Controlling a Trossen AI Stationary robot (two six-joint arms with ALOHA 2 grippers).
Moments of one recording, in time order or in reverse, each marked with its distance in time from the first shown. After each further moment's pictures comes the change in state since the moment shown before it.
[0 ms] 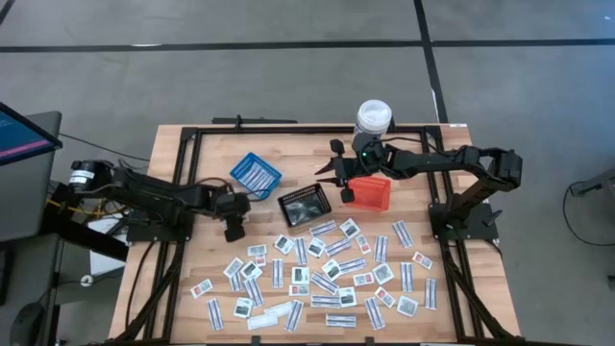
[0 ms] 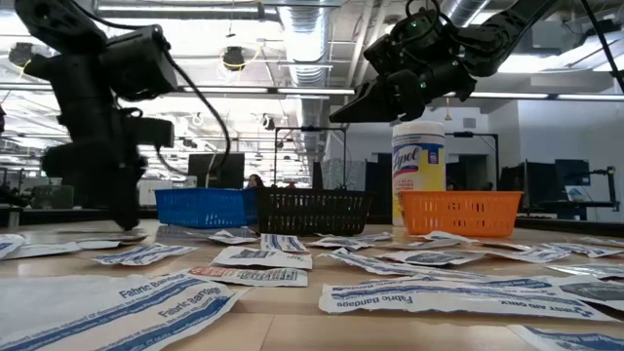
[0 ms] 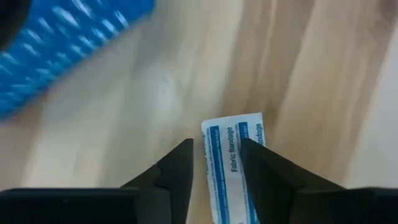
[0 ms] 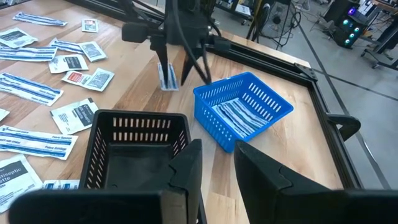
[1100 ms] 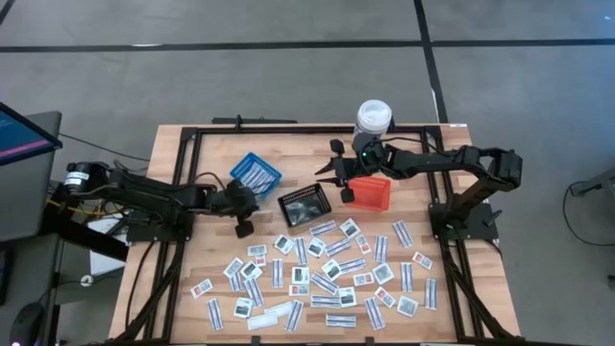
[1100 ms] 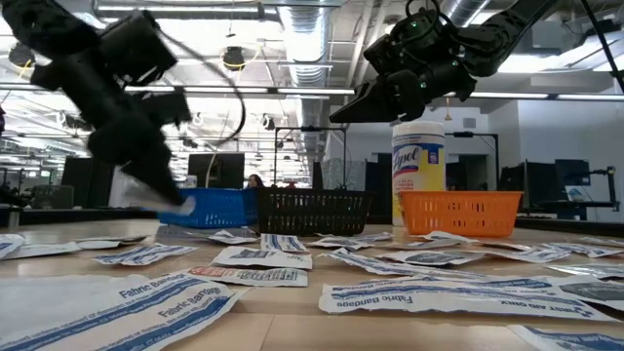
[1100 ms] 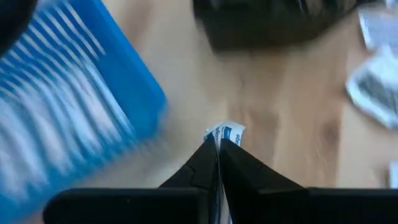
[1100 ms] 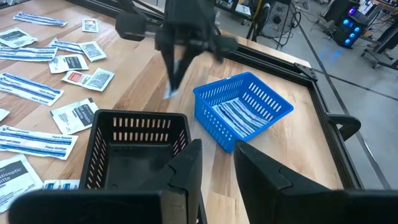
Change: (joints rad) left arm 0.007 -0.060 -0.049 0.363 -0.082 0.107; right arm 0.000 0.000 0.000 0.000 0.000 0.000
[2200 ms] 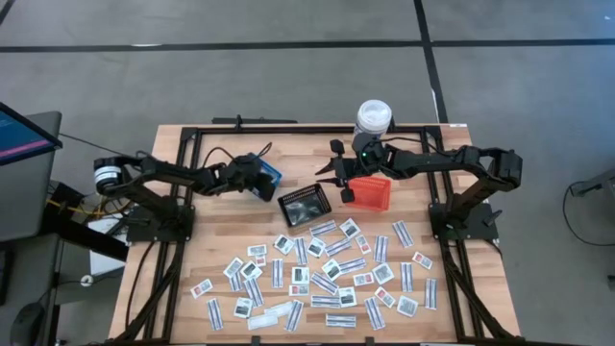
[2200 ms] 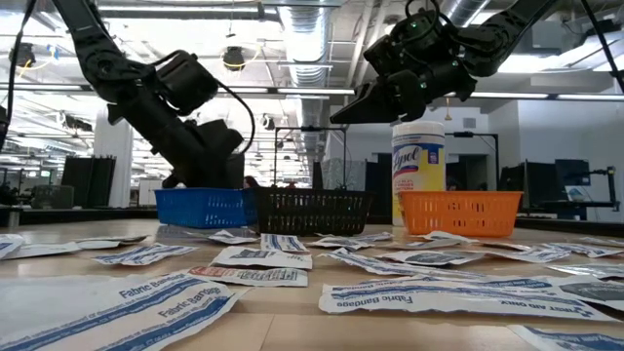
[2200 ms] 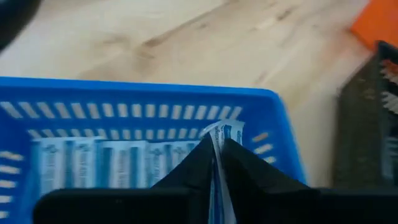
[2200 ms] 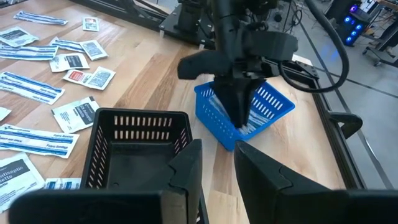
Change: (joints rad) left arm 0.360 0.306 0.064 0.387 0.109 -0.285; right arm 0.000 0.000 0.000 -0.007 0.000 0.001
